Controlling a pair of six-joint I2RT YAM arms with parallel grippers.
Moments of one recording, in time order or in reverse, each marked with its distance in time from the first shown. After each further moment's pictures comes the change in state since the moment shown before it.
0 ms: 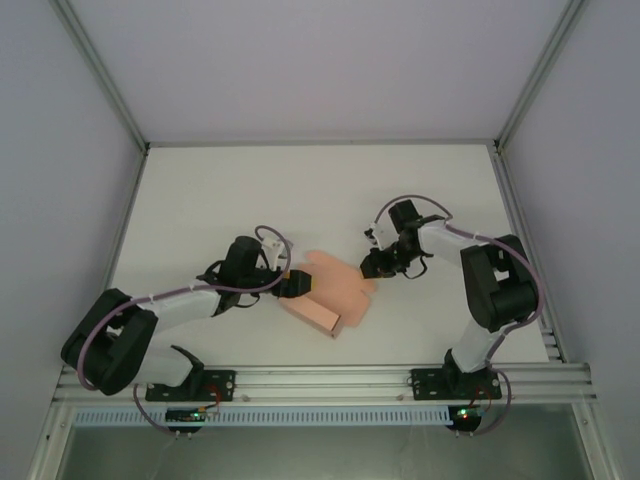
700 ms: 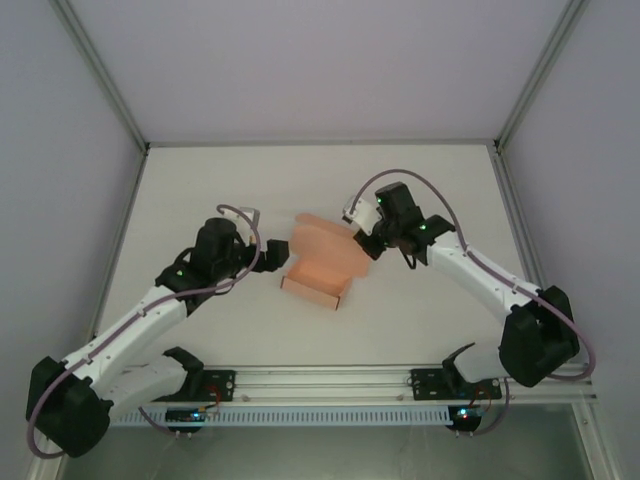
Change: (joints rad) left arm 0.048 -0.349 0.226 -0.506 -0.512 0.153; right arm 0.225 -0.334 0.070 0.169 0.511 -0.508
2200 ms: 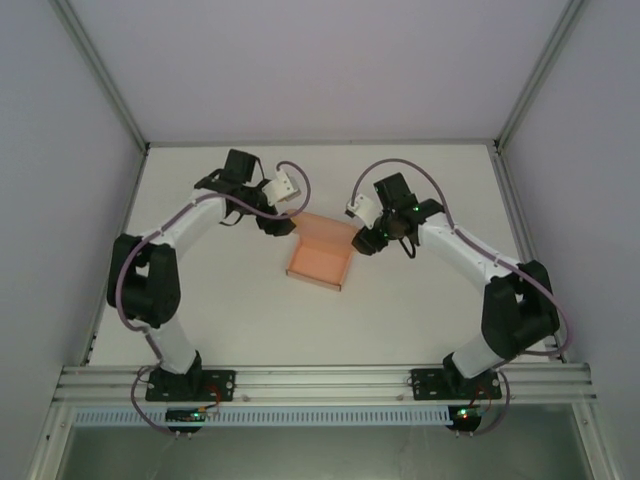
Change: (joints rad) left arm 0.206 0.778 0.684 -0.308 0.478 1.100; right arm -0.092 0.185 0.144 -0.177 -0.058 0.067
